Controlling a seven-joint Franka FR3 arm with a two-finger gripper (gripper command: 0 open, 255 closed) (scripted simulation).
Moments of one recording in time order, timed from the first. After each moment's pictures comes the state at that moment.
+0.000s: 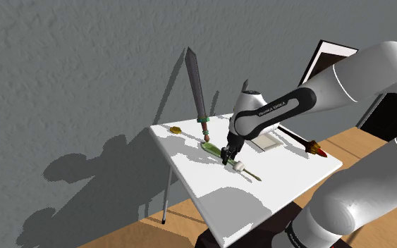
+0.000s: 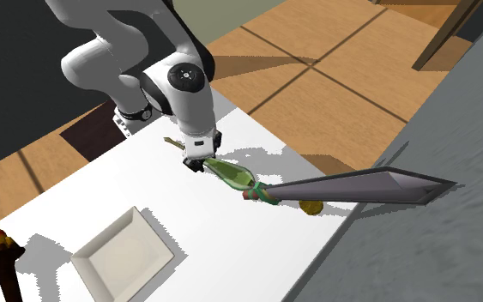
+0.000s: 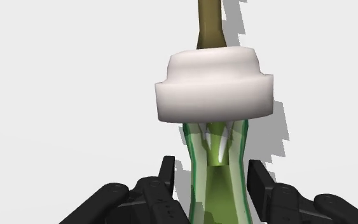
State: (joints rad) arm -0.08 -0.25 0.02 -2.72 0.01 2.45 -0.10
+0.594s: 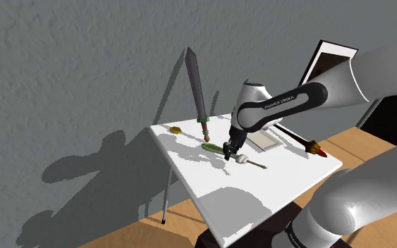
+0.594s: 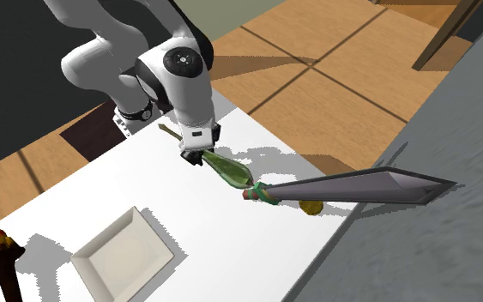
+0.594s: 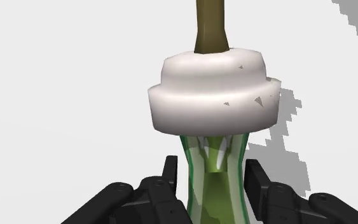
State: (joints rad) arm -0.08 -0.33 0.02 -2.70 0.01 2.34 -0.10
